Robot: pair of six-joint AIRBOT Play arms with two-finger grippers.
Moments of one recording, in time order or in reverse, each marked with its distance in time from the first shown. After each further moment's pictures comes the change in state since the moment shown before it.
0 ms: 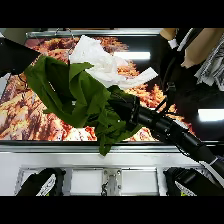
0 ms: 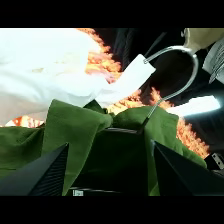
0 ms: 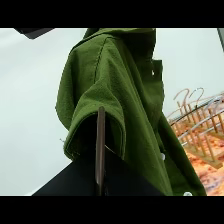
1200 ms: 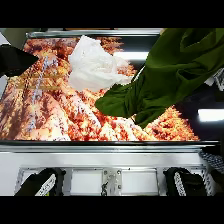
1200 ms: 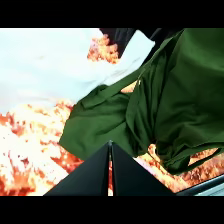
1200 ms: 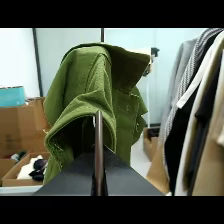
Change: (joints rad) left arm 0.000 -0.061 0.000 -0.005 -0.052 0.024; right arm -0.687 0.616 0.035 -0.220 -0.726 -0.042
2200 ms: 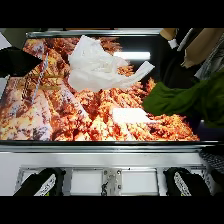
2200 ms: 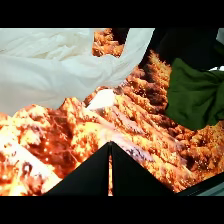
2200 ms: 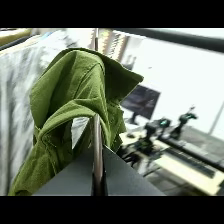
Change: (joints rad) left arm 0.000 -0.024 0.000 0.001 0.003 0.080; right arm -0.008 -0.456 0.773 -0.257 -0.835 -0.489
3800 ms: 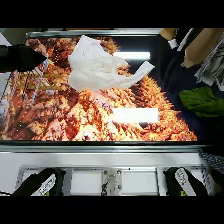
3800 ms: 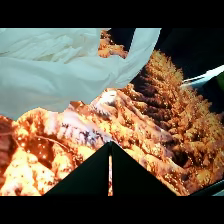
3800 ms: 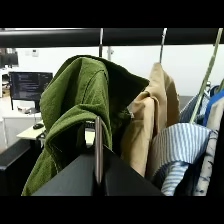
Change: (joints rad) left arm 0.000 -0.070 0.000 0.000 0.035 0.034; right arm -0.595 -0.178 0.294 0.299 -0.021 0.038
